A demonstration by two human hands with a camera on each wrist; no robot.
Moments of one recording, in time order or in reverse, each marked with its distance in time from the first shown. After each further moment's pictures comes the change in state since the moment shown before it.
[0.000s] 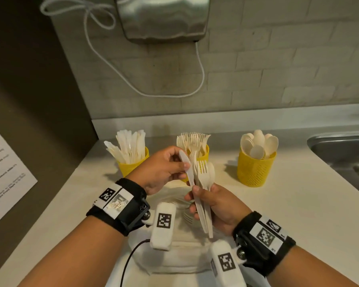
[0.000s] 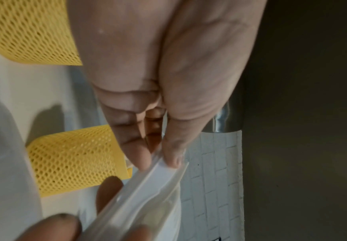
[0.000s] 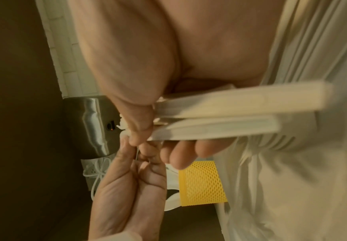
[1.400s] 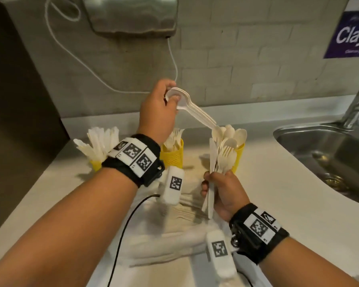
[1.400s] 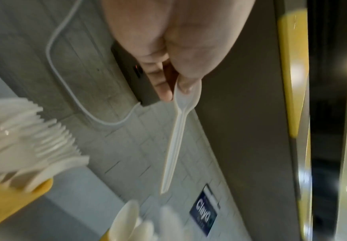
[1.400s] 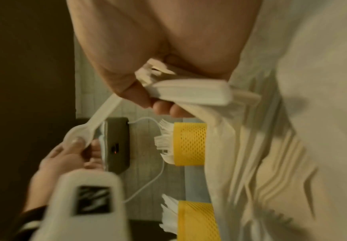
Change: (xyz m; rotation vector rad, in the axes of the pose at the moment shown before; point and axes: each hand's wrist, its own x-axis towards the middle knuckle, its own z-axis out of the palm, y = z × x) left_hand 0.046 0.067 0.057 0.432 0.479 0.682; right_hand -0.027 -0.014 -0.042 0.083 0.410 -0.282
